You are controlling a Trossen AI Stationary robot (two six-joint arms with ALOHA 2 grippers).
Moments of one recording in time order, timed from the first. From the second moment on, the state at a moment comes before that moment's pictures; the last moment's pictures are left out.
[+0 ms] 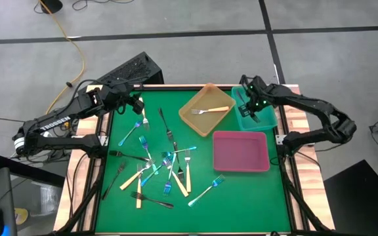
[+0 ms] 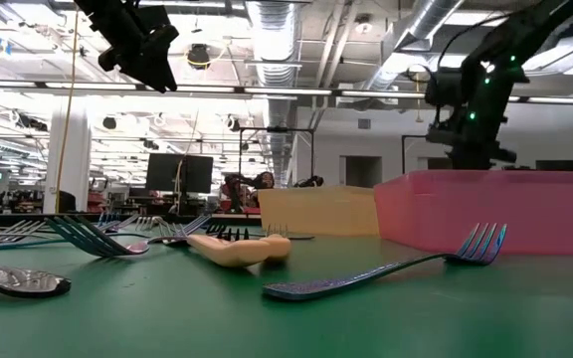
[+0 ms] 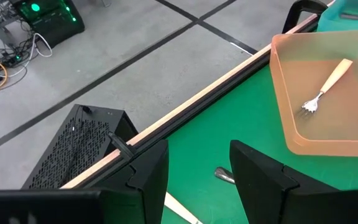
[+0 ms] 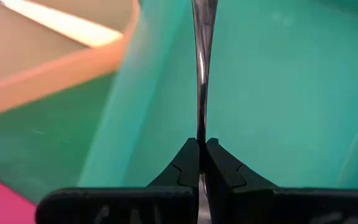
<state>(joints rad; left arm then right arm) 0.51 0.94 0.96 -0.68 -0.42 -0.17 -0.87 1.28 0.77 -0.67 0.00 0.22</state>
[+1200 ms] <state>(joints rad) 0.51 0.94 0.96 -0.68 -0.43 -0.16 -0.87 1.53 0.77 -0.60 0.04 0.22</state>
